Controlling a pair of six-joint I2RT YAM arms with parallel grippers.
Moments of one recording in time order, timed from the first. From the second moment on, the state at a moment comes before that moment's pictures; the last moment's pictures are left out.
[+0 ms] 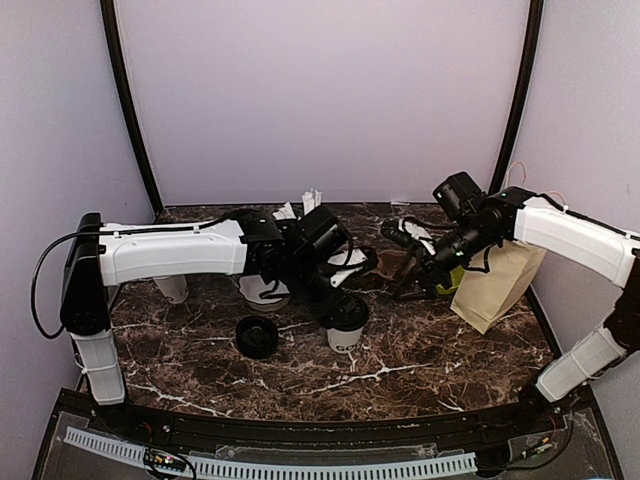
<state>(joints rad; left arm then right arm) -1.06 1.89 1.61 -0.73 0.03 0.01 0.57 1.44 1.22 -0.89 -0.67 -0.52</state>
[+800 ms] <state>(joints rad) -1.06 1.91 1.61 -0.70 0.05 0.02 0.57 1.45 1.21 -0.89 -0.67 -0.53</state>
